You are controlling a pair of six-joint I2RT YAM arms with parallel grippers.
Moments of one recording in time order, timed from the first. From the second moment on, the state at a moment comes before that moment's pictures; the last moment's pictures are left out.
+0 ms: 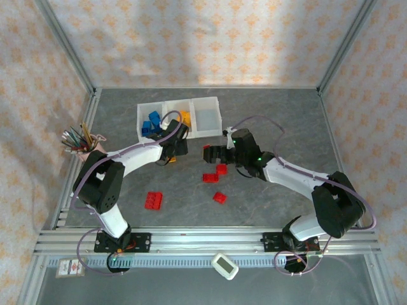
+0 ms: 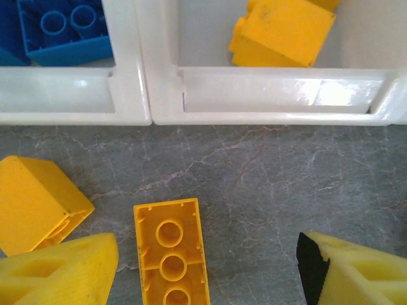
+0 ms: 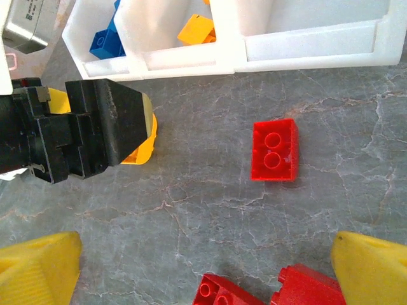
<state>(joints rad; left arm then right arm) -0.46 1.71 1.07 -0.44 -0.31 -0.62 0.63 1.43 0.81 -0.02 -0.20 0.52</state>
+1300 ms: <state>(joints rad) -0.45 1.73 1.30 -0.43 -0.33 -0.64 0.58 1.43 0.88 -0.02 -0.20 0.53</state>
